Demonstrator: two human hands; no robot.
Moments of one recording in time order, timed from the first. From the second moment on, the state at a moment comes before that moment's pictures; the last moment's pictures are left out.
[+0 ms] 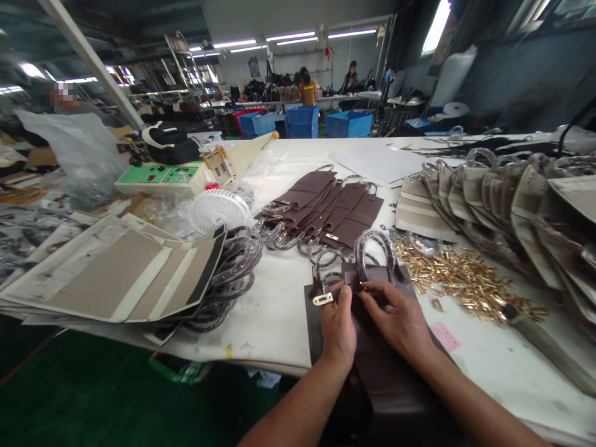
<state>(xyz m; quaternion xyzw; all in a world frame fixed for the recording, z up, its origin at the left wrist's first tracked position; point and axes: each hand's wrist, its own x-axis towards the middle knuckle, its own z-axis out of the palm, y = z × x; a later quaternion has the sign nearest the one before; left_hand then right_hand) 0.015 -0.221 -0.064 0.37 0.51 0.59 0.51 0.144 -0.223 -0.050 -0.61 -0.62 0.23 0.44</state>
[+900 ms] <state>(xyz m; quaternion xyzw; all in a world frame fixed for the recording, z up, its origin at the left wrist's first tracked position) 0.010 -0.223 -0.065 0.49 0.51 0.53 0.47 0.155 -0.220 -0.052 -0.58 -0.70 0.19 0.36</state>
